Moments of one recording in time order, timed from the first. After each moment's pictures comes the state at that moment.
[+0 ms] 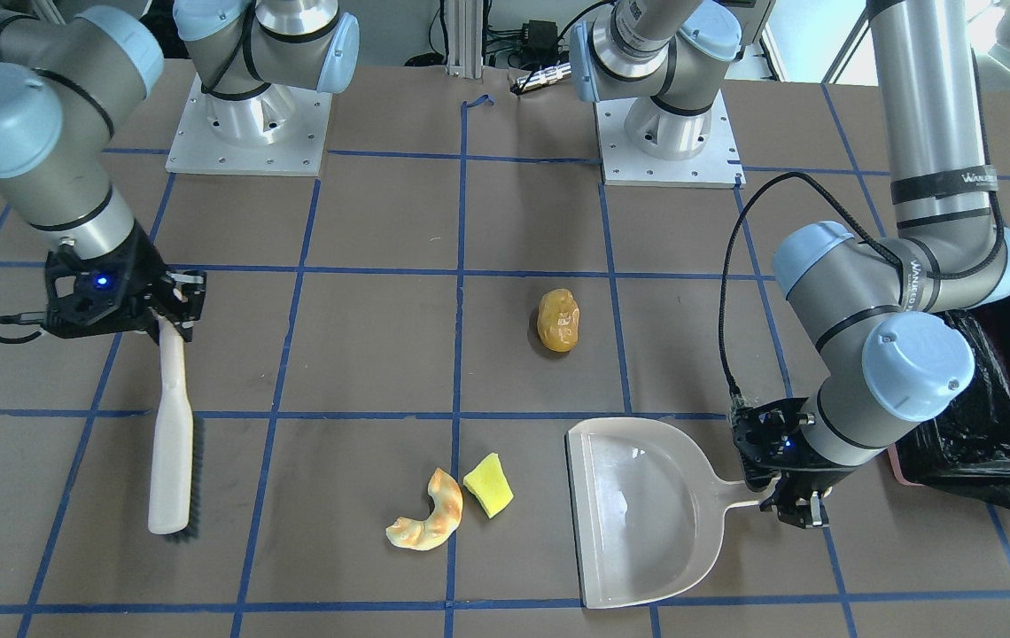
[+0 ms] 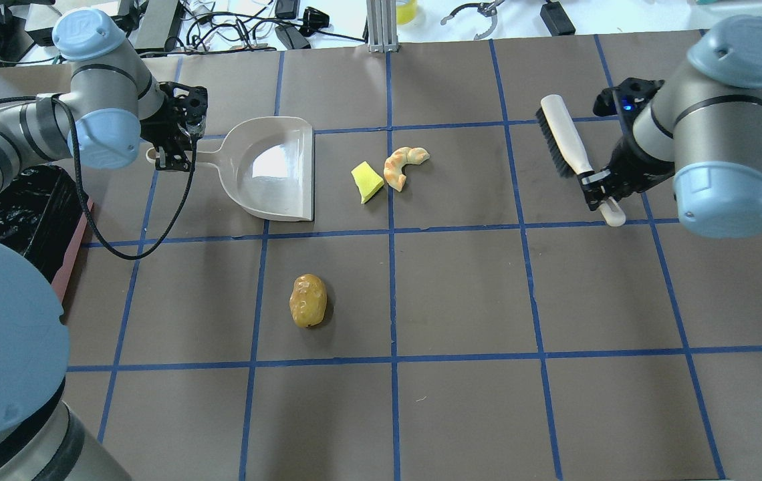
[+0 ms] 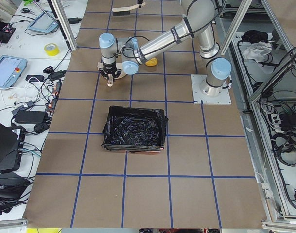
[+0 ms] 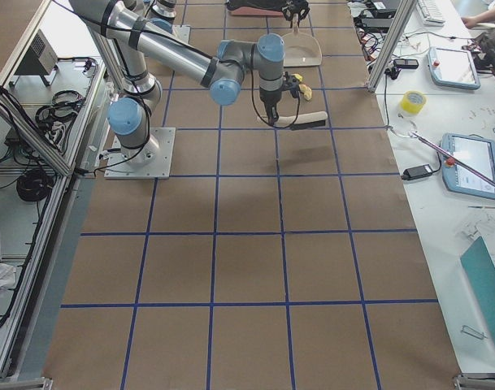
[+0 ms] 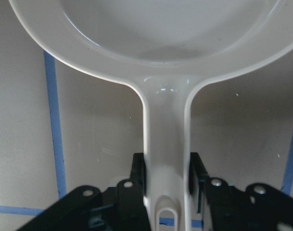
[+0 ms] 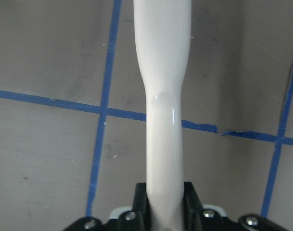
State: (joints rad) left arm -1.38 -2.08 -1.59 -0.95 1.58 1.74; right arm 1.45 -1.51 1.95 -2.08 -1.54 -0.25
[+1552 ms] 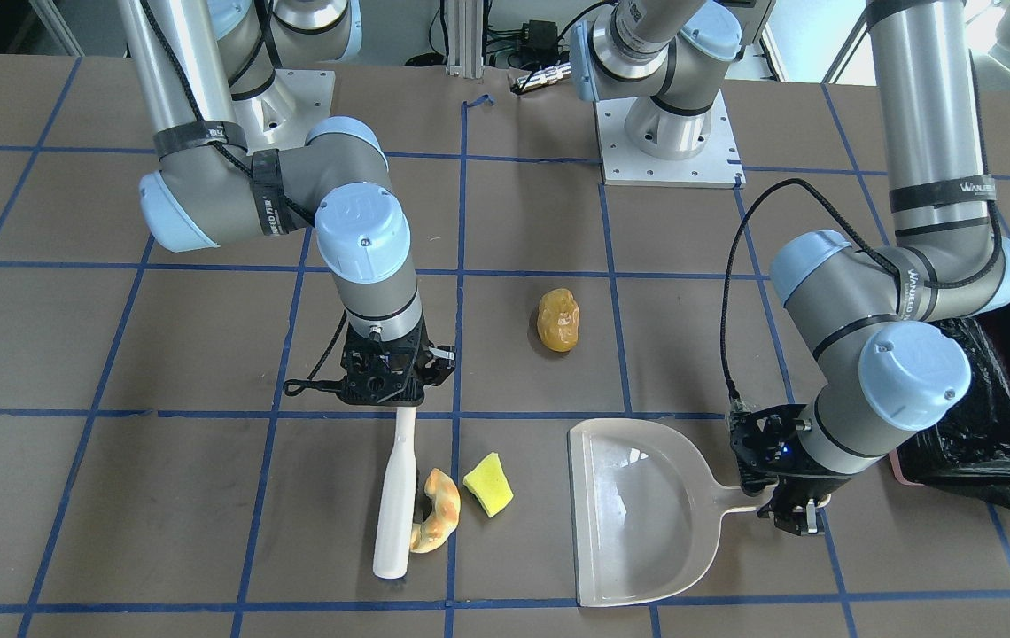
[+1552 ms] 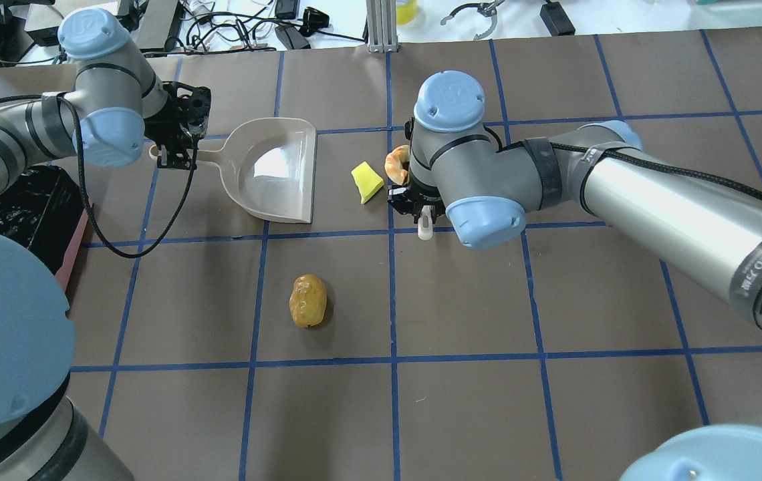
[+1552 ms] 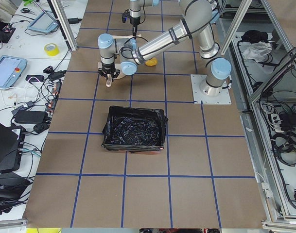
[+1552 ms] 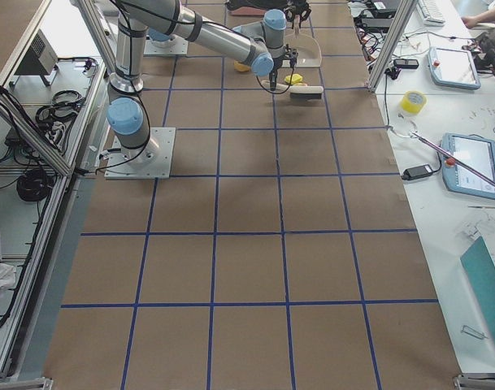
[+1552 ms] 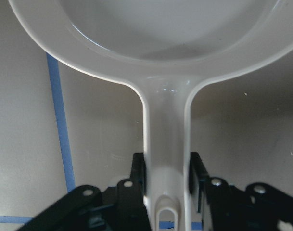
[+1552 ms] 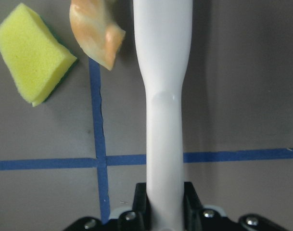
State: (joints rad) left arm -1.39 -2.10 -1.58 -0.95 1.58 1.77; right arm 1.87 -1.15 1.77 -2.27 -1.53 0.36
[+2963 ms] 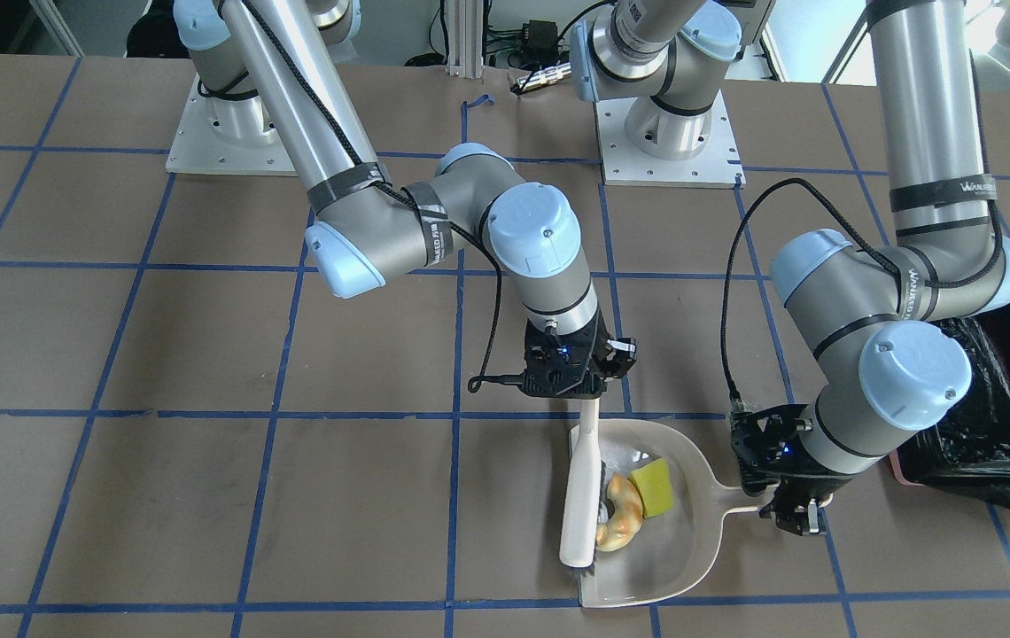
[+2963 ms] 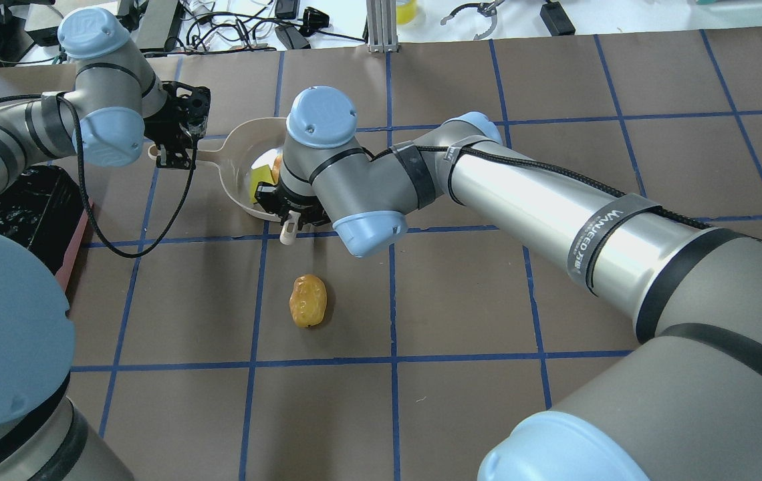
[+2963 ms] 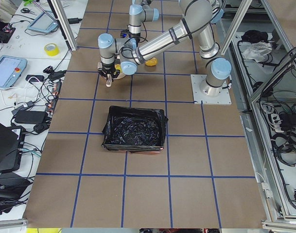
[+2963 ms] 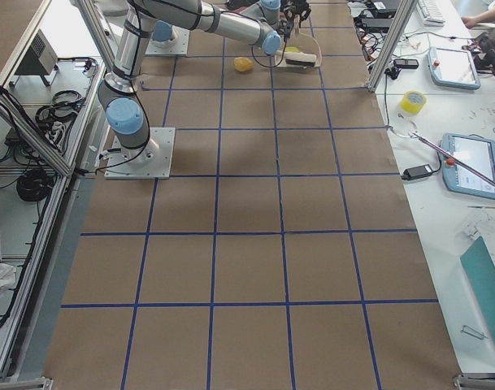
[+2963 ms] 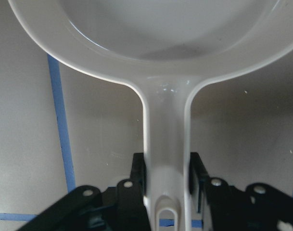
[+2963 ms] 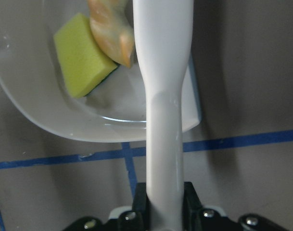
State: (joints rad) left arm -1.39 -2.10 -1.58 -0.95 1.58 1.77; right arm 2.11 -0.96 1.49 -2.36 -1.30 0.77
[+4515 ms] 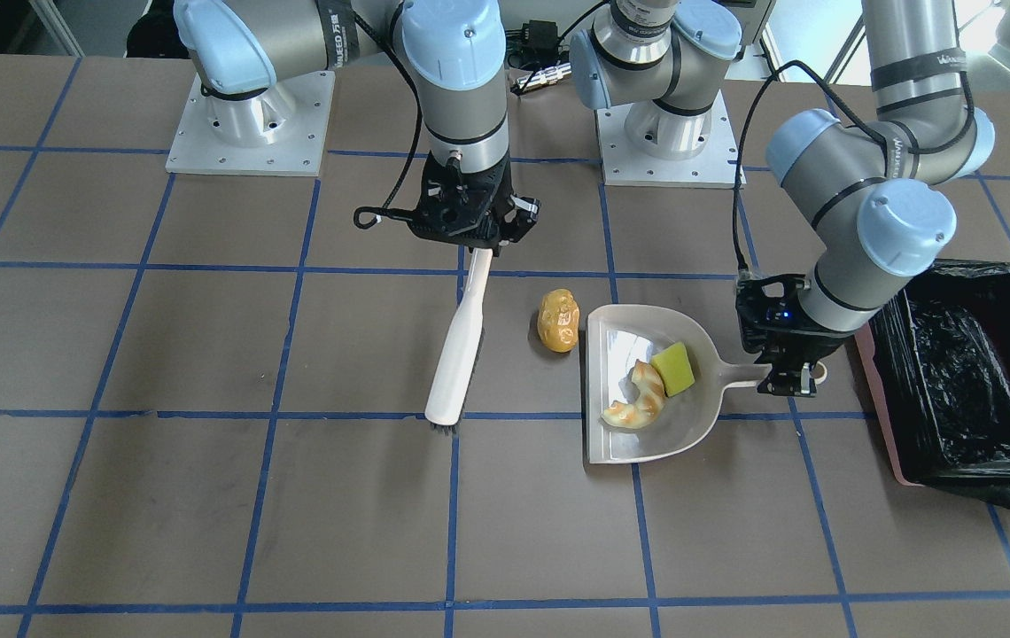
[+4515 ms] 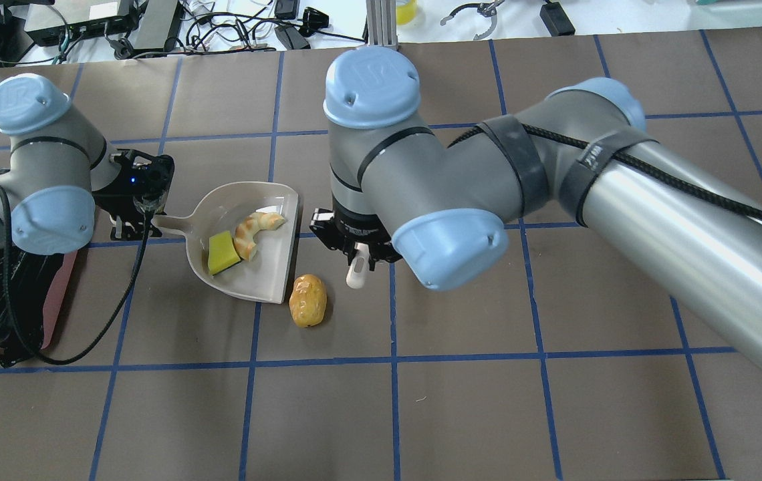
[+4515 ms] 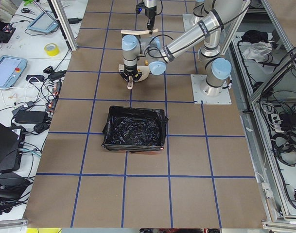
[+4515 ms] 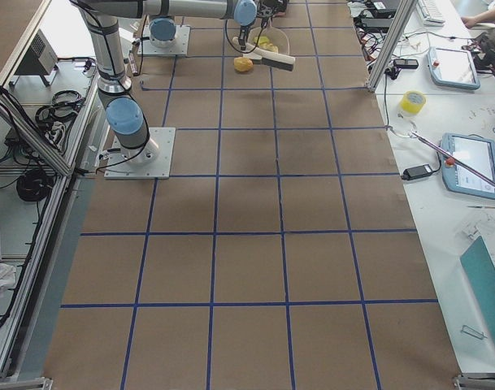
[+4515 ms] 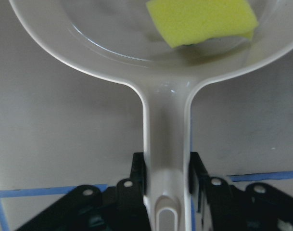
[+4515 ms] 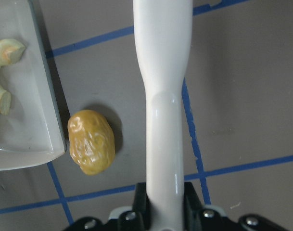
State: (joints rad) left arm -1.28 -1.76 -2.02 -0.90 1.58 1.94; right arm 2.06 -1.44 1.76 -1.89 -1.44 0.74
